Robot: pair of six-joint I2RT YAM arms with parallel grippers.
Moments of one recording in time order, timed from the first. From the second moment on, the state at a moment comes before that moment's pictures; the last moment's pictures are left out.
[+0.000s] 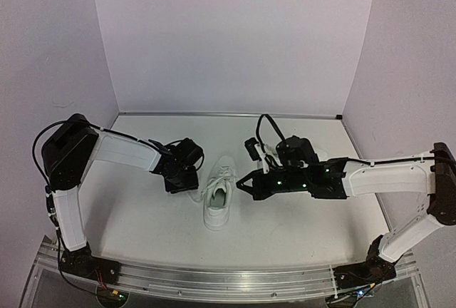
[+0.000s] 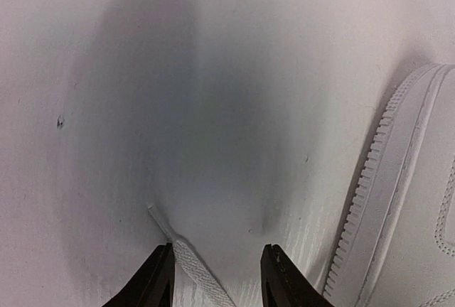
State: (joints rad) left arm -0.81 1.92 1.15 -0.39 -0.22 -0.94; right arm 0.96 1.48 0.88 0.04 -0.17 0.46
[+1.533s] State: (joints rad) left arm -0.47 1.70 1.21 -0.51 -0.29 -0.69; right arm 0.96 0.83 0.63 -0.24 0.11 0.67
